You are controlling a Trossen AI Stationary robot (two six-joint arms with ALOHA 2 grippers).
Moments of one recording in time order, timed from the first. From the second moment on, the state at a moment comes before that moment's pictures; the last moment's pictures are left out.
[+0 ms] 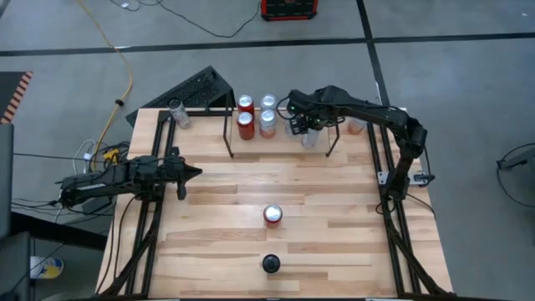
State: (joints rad) left arm 0.14 0.01 0.19 -0.51 -0.17 -0.08; right arm -0.44 1.79 1.73 -1.33 0.30 0.86
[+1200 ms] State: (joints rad) left arm 0.14 0.02 0.19 -0.51 -0.17 -0.08; right arm -0.55 1.79 1.76 -1.29 0.02 -0.26
